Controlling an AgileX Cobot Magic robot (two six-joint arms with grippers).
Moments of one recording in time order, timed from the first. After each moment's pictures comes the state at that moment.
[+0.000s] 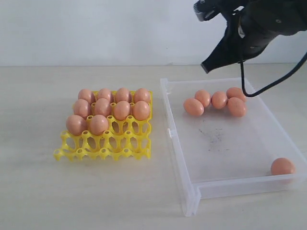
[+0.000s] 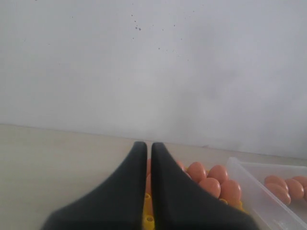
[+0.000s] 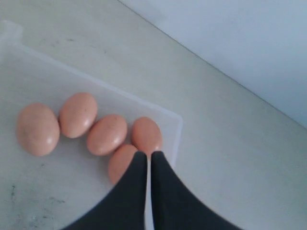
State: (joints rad) left arm -0.12 0.00 0.00 -0.39 0.02 0.19; right arm 0.49 1.66 -1.26 -0.74 0.65 0.40
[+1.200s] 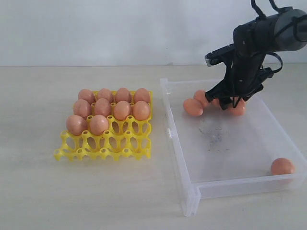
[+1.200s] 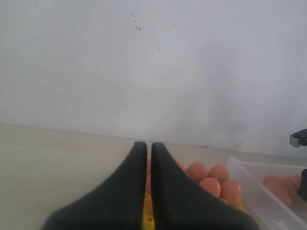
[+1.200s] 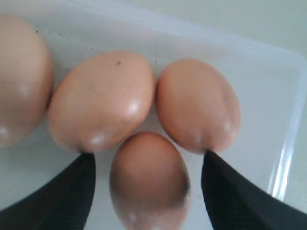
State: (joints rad) left arm -0.12 0.00 0.00 -0.39 0.02 0.19; right arm 0.27 2.18 -1.60 -0.24 0.77 0.03
